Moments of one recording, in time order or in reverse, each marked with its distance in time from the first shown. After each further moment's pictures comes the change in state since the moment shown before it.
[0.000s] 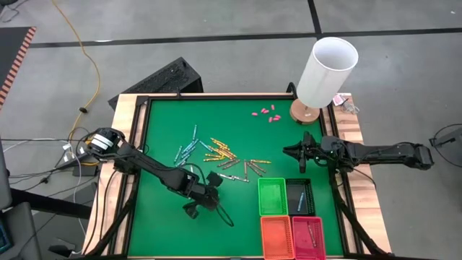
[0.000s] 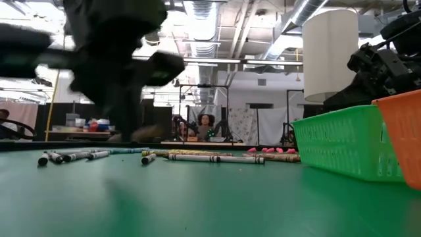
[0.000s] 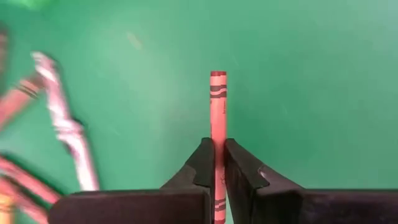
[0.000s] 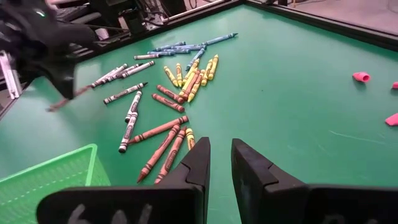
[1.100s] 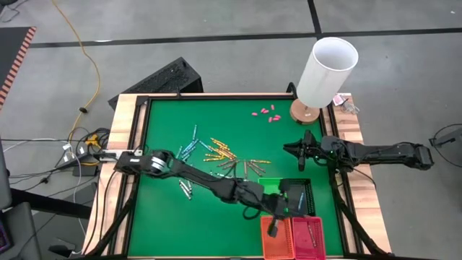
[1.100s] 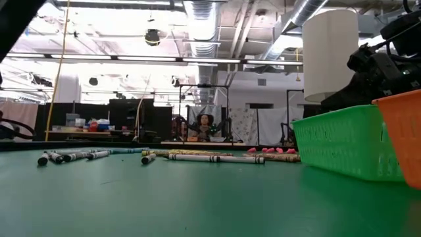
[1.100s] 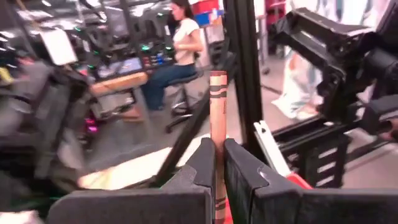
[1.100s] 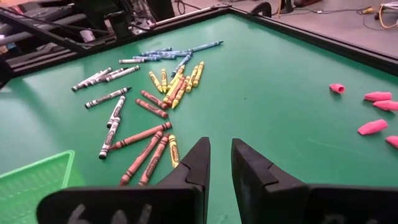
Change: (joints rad) left arm 0.090 0.668 0.913 0.817 0.110 -0.114; right arm -0.003 0.000 -0.001 0.005 0.051 -0.034
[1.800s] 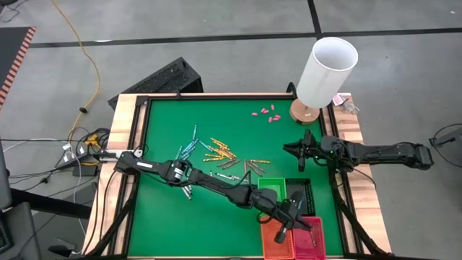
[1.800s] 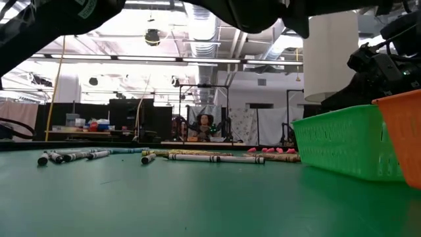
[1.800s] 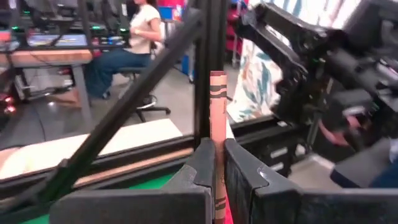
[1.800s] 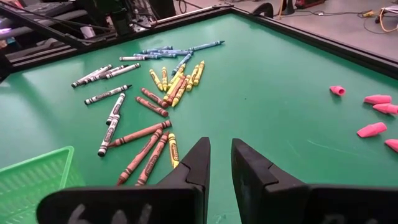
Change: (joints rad) left arm 0.001 0.306 0.356 -0.054 0.192 -0.209; right arm 0.000 0.000 0.000 -0.004 -0.002 -0.020
